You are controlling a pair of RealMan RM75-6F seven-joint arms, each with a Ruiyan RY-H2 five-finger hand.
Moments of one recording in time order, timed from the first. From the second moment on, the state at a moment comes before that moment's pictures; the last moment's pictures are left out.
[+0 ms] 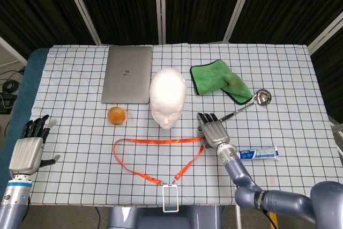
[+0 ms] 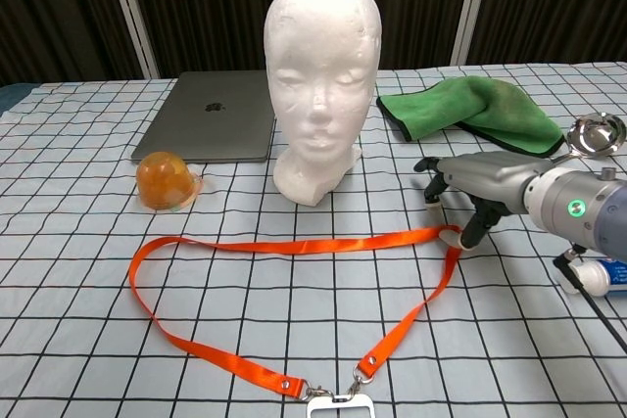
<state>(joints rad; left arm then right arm) -0.16 -1.21 -0.07 -1.79 1.33 1.39 0.34 0.75 -1.65 0.15 -1.44 -0.84 0.92 -0.57</state>
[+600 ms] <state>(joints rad) -0.30 -1.29 -0.12 -1.73 1.31 1.21 0.32 0.73 -1.55 0.11 -1.59 -0.92 0.94 -0.53</state>
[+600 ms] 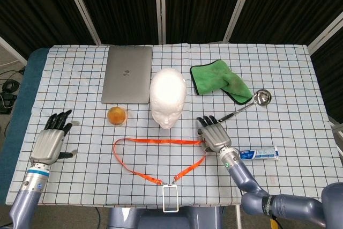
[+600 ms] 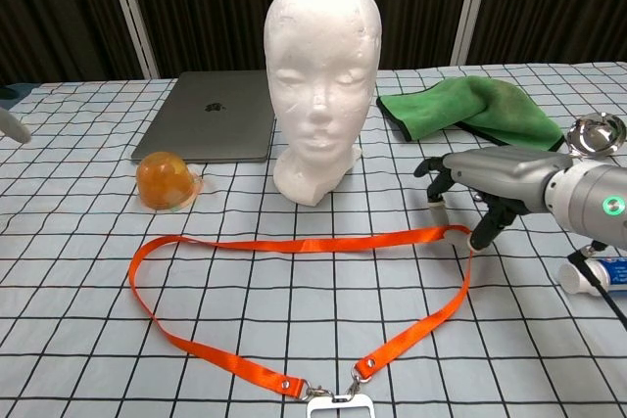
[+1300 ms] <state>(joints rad) -0.55 -1.62 -0.16 -1.52 1.21 1.00 0.48 0.70 -1.45 0.06 -1.70 -1.03 0.97 -0.50</state>
